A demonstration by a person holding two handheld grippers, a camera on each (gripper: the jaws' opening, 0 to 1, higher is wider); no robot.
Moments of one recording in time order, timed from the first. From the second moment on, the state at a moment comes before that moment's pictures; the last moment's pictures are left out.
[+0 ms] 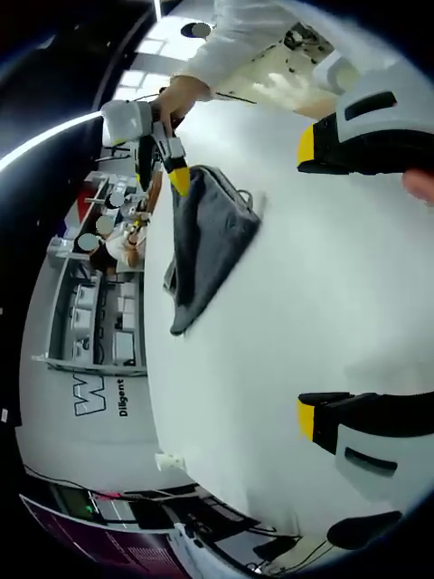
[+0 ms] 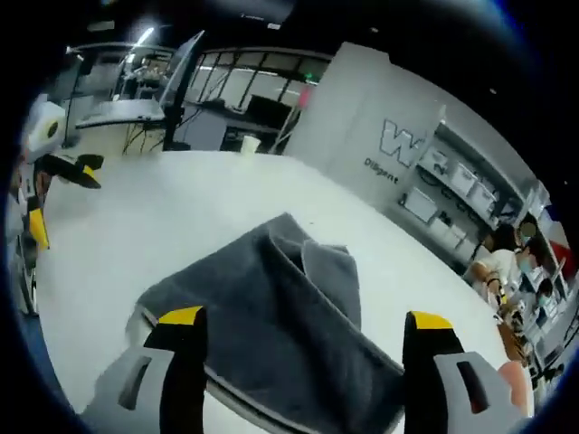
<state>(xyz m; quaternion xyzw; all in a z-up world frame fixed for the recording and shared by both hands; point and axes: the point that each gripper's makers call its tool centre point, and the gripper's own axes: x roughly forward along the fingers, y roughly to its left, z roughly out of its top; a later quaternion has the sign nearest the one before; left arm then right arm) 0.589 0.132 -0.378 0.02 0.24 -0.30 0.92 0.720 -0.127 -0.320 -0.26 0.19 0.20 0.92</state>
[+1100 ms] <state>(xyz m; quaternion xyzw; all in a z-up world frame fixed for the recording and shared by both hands) 0.606 0.176 -0.397 -0.03 0.25 -0.26 0.93 0.848 -0.081 -0.393 -0.22 0.23 0.23 0.92</state>
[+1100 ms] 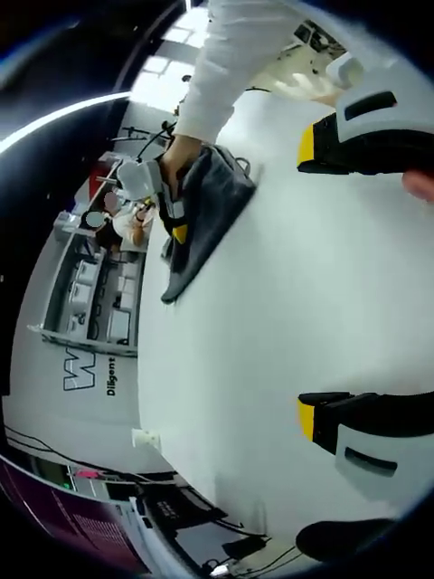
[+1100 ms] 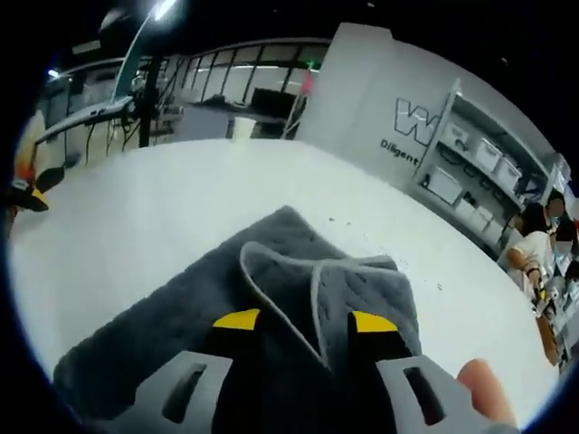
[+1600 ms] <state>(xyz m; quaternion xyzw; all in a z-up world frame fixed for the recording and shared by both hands) 0.606 0.177 -0.397 -0.03 0.26 -0.26 0.93 0.839 -0.087 -0.377 -0.22 0.23 0.23 0.92</state>
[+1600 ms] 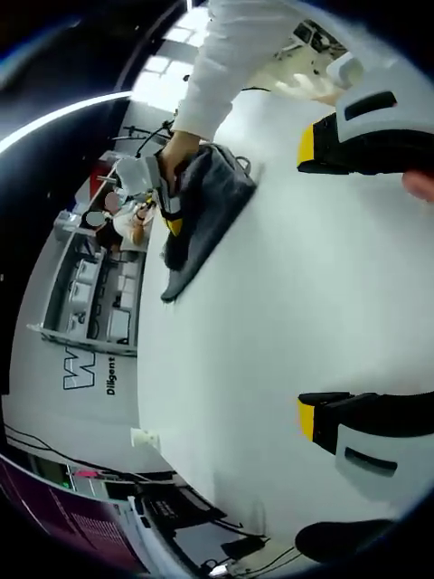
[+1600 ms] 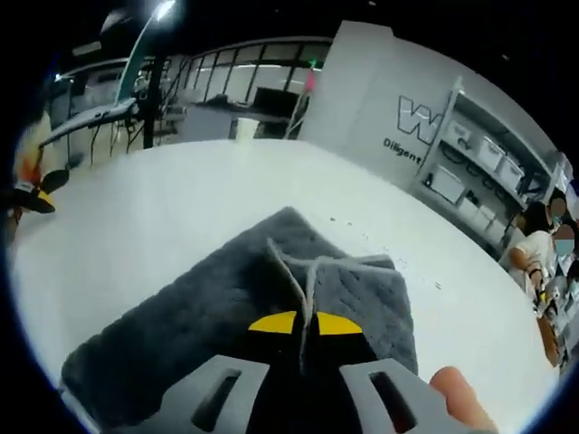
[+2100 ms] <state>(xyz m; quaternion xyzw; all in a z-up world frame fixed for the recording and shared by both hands) 0.604 0.174 -0.398 -0.03 0.25 -0.27 0.93 0.862 -0.153 -0.315 -0.20 0.18 0.15 0.95</state>
